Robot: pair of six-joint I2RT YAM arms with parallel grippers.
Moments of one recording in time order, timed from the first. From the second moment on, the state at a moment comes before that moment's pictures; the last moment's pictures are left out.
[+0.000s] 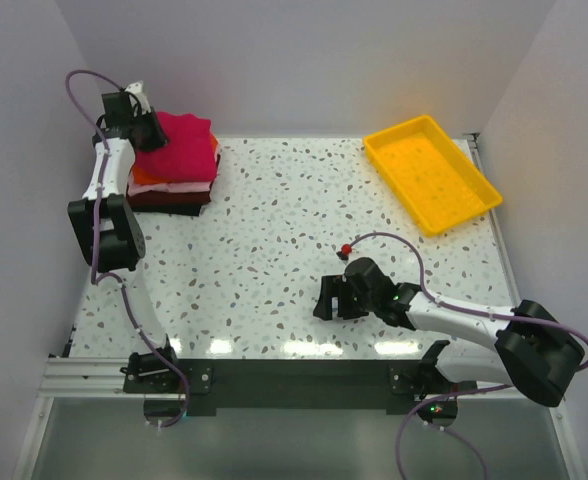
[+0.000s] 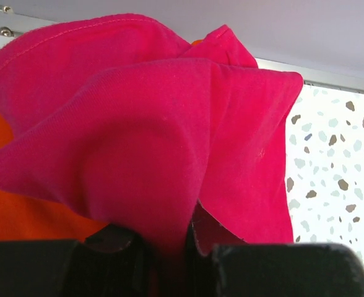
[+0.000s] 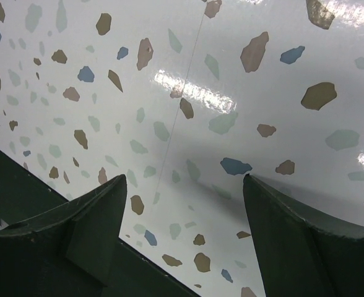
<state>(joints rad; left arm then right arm) 0.20 2.17 2.00 -0.46 0.26 -0.14 0.84 1.20 0.46 -0.09 -0.07 0.72</state>
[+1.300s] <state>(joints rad) -0.29 1.10 0.91 -0.39 -0.40 -0.41 0.80 1.10 0.72 -0.40 0.19 0.52</state>
